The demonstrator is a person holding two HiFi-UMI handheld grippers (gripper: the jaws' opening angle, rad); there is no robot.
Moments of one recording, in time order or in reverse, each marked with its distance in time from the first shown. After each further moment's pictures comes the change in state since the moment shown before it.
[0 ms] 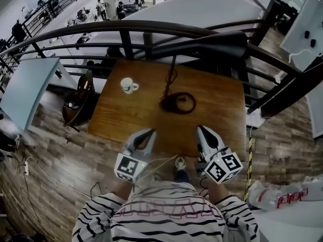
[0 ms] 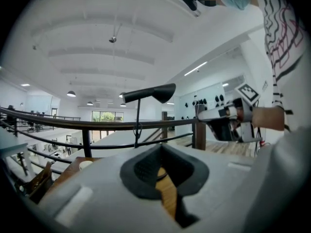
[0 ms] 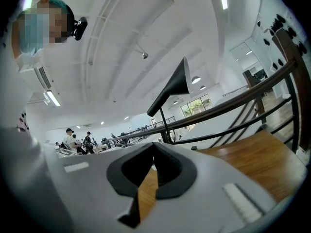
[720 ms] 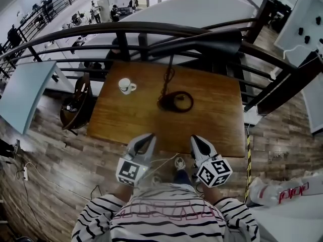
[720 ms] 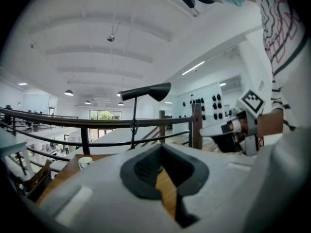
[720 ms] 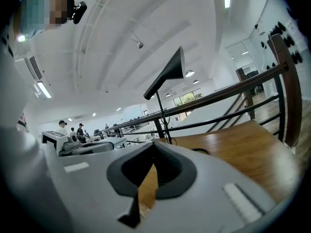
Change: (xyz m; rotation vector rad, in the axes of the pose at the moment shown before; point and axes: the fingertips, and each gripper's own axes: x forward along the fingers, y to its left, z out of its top) left arm -0.019 -0.016 -0.013 0.002 0.016 -0.026; right arm -0.020 0.007 -0.065 0.006 0.118 -0.119
